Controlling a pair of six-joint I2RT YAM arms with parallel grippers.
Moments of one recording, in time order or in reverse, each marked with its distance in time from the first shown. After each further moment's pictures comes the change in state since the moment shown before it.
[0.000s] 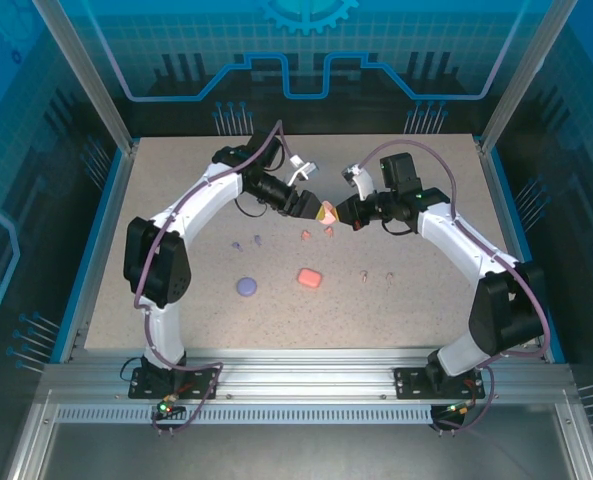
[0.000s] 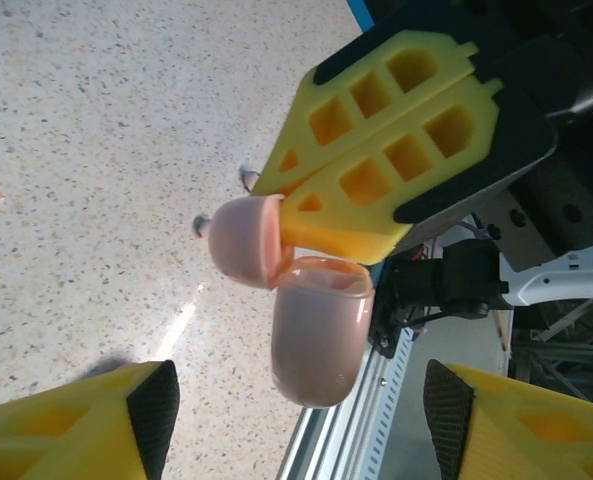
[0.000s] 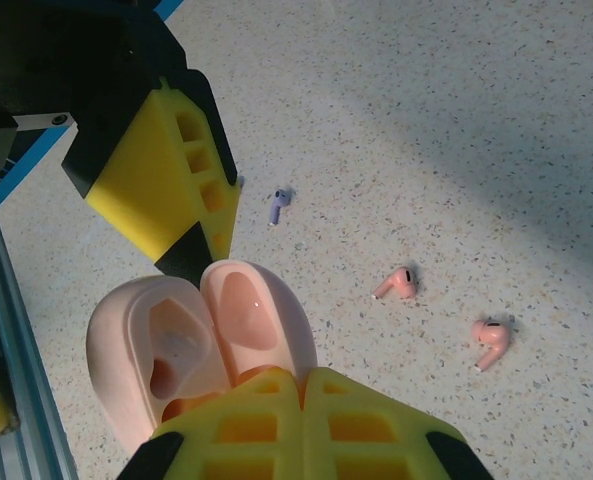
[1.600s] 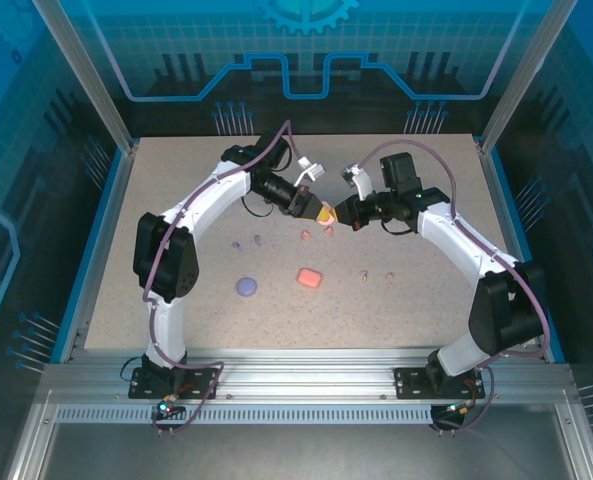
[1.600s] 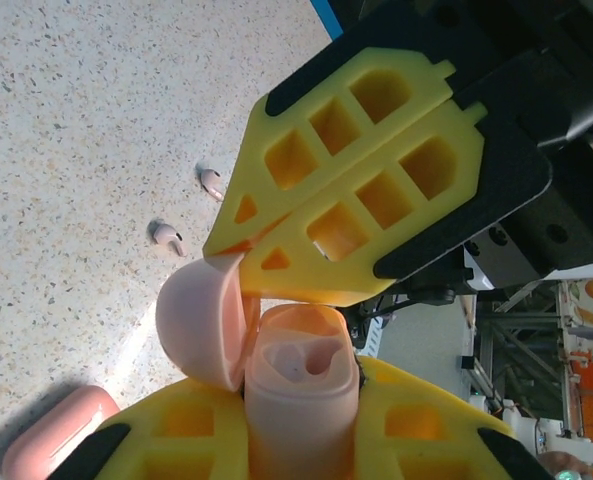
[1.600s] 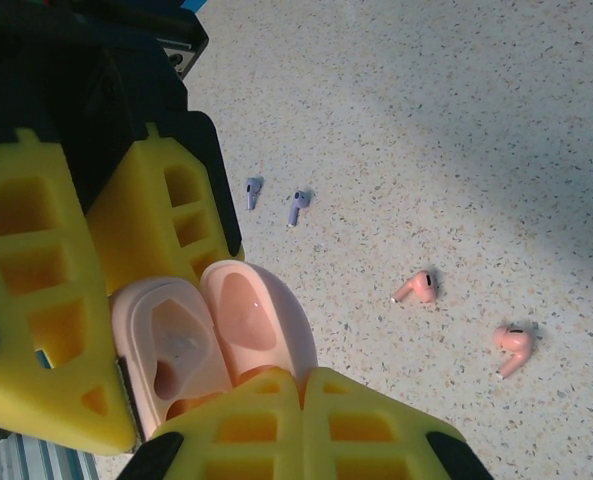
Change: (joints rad) left arm -0.022 0.069 0.063 -0.037 0.078 0.033; right arm 0.001 0.002 0.003 0.000 -0.035 0.006
